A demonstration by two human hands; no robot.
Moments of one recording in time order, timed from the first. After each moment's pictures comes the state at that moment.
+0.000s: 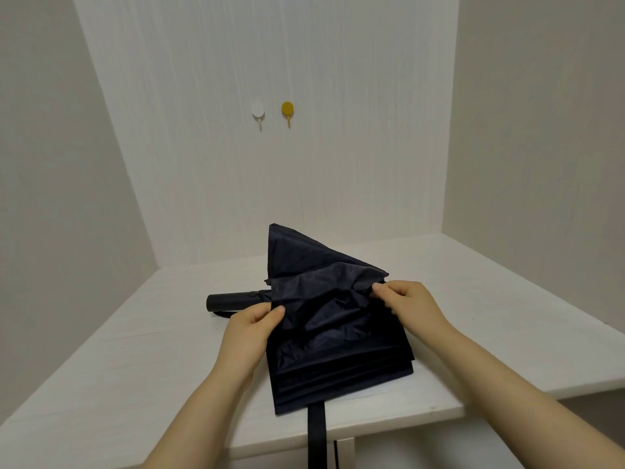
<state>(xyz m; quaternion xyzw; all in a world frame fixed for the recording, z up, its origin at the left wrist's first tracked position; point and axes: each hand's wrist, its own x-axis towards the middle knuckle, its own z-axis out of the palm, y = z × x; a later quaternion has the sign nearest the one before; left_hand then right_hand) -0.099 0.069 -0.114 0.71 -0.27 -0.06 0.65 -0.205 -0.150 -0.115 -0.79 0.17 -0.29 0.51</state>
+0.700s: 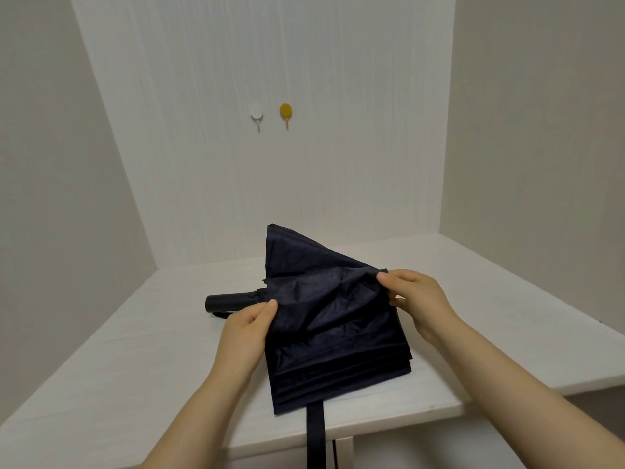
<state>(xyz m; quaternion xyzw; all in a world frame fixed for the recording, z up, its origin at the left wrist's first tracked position) -0.099 0.074 -0.113 0.73 -0.26 -0.04 0.63 -0.212 -0.149 -0.098 -0.64 0.16 -0.31 0.68</state>
